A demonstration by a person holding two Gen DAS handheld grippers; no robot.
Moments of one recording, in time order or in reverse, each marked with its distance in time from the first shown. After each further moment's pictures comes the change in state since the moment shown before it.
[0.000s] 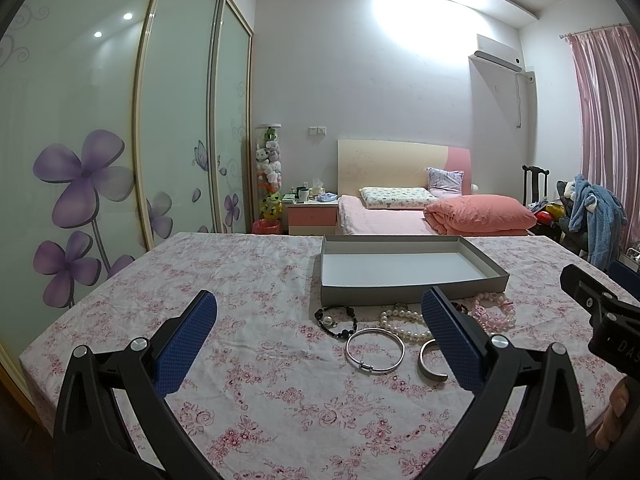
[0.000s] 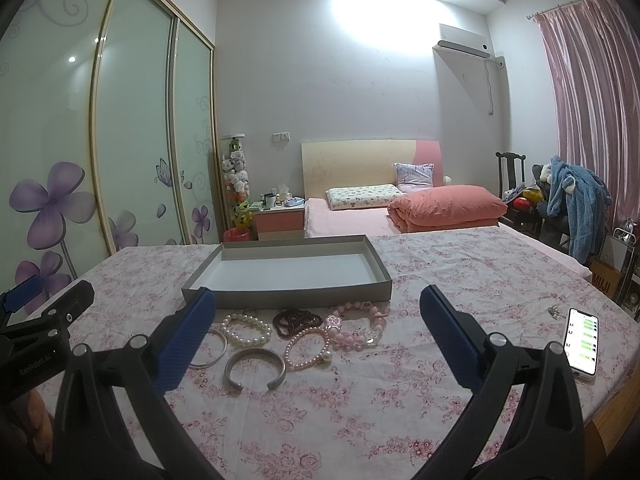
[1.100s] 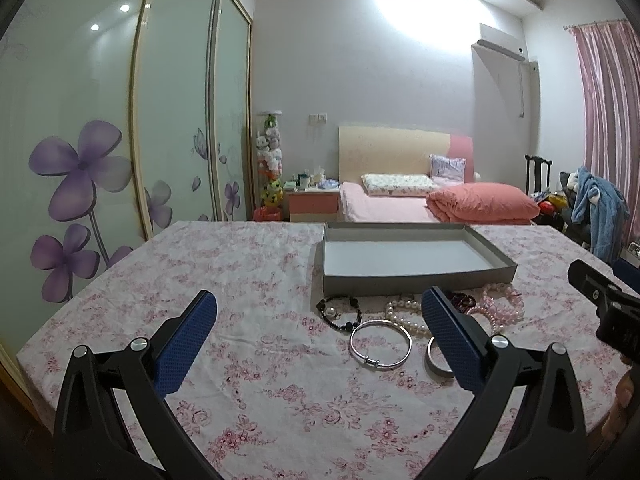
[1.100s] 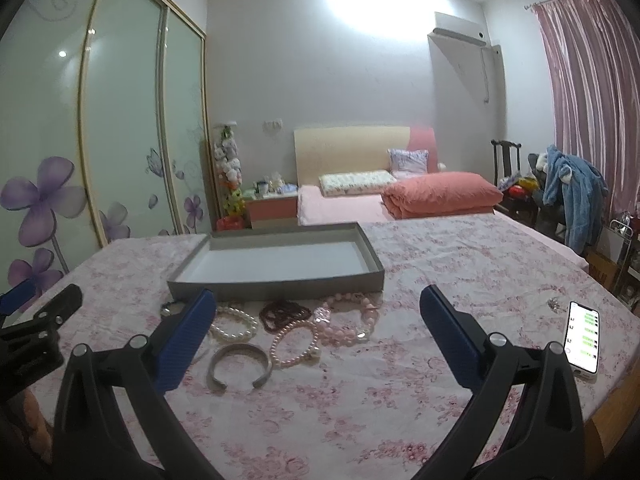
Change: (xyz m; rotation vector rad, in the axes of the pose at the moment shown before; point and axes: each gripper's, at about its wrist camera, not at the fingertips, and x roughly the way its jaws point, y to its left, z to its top) left arm 0.020 0.001 -0.005 0.007 0.060 0.003; right arm 0.029 -0.011 -0.003 0.007 0.079 -0.031
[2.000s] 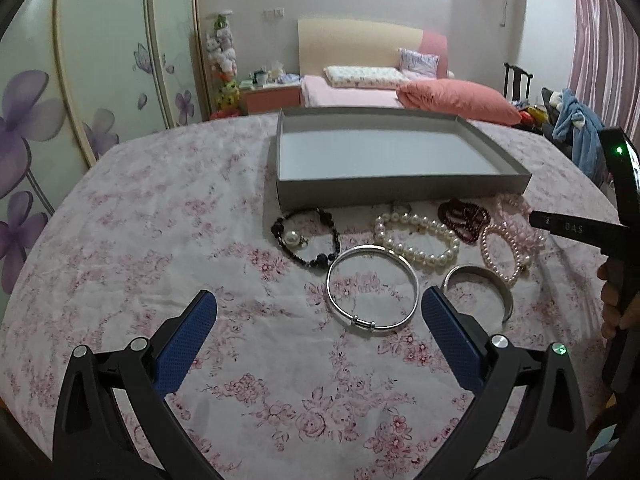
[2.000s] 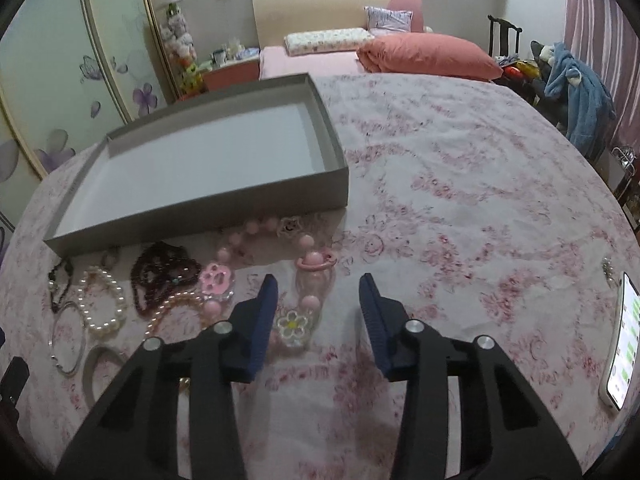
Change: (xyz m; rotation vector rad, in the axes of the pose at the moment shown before) left arm 0.105 -0.010 -0.017 0.087 0.423 -0.136; right arm 0.178 -0.051 -0.012 0.068 0.548 -0.077
